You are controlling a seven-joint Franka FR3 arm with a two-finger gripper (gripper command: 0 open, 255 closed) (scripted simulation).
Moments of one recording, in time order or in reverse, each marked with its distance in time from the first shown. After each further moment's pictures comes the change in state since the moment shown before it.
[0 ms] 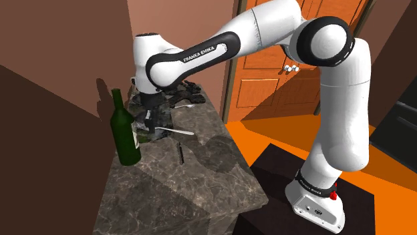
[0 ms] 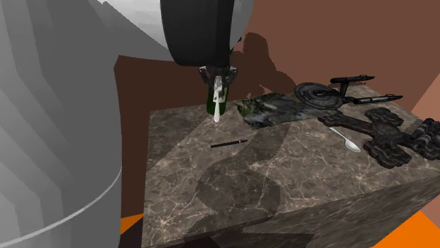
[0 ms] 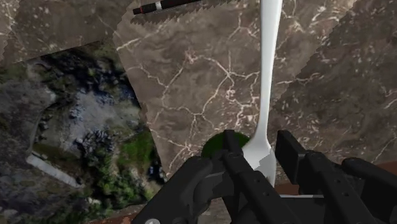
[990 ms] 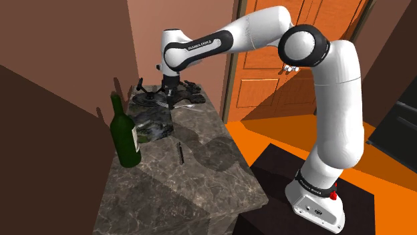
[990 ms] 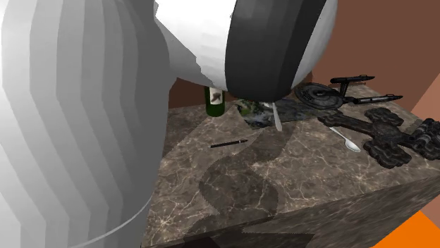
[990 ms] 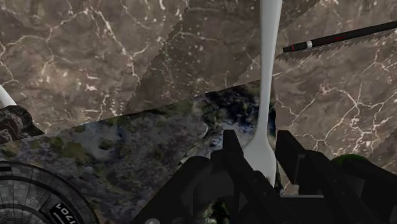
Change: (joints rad) arm -0.202 0.092 -0.086 0.152 0.025 -0.061 -0.309
